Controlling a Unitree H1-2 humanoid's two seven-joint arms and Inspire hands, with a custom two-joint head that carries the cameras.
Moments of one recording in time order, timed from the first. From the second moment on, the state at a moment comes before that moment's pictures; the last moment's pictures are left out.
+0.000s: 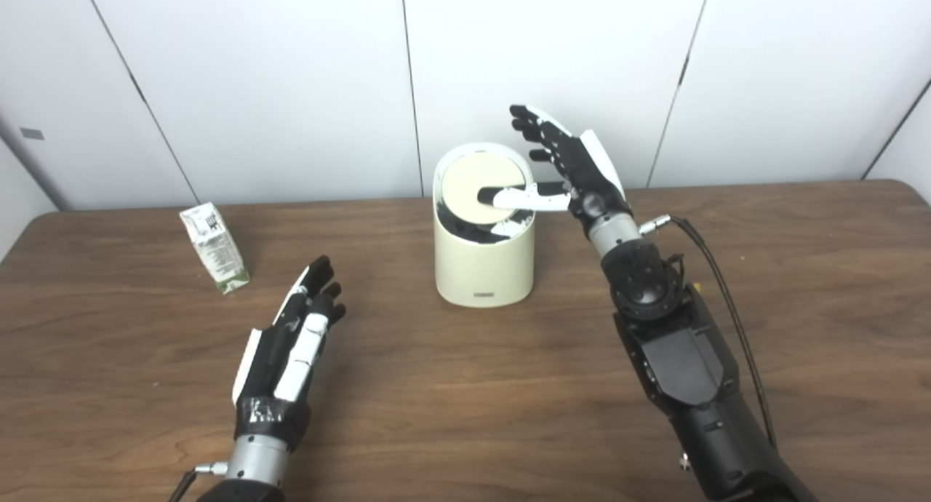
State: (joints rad) left arm 0.03 0.03 0.03 -0.32 -0.16 0.18 -0.06; right arm -0.64 -0.09 0.13 0.23 -0.28 0.17 -0.03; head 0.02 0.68
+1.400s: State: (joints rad) left arm 0.03 0.03 0.03 -0.32 -0.16 0.18 -0.06; right arm -0.73 -0.19 0.29 0.32 -0.56 0.01 -0.11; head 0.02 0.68
